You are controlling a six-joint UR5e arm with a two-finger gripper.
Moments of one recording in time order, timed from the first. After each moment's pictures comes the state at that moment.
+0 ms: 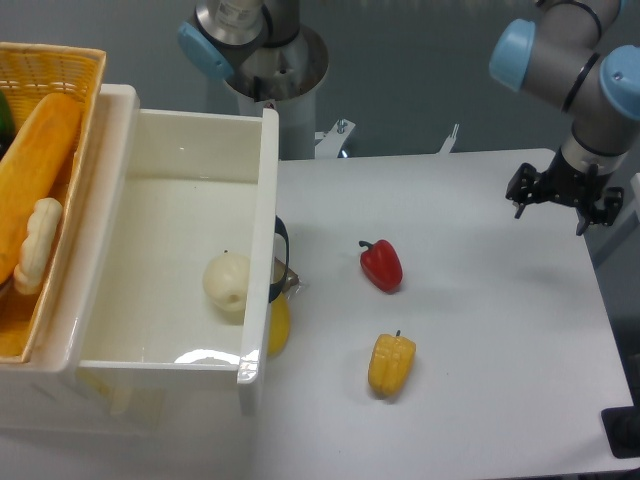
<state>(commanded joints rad) 2.94 -2.00 -1.48 -1.21 1.55 1.27</state>
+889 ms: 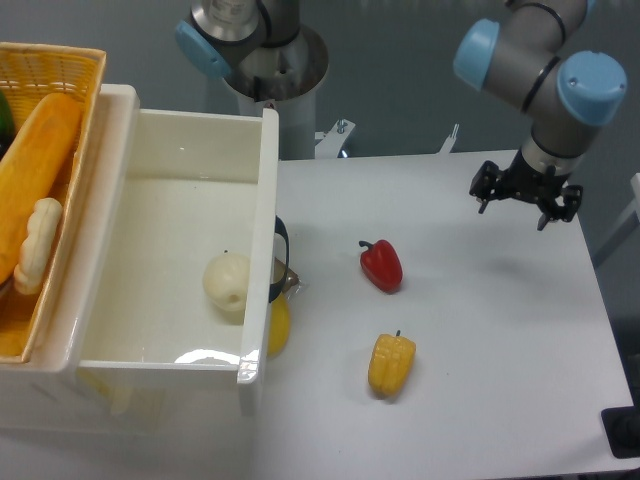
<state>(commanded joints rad) 2.92 -1.88 -1.62 -1.19 1.56 1.15</state>
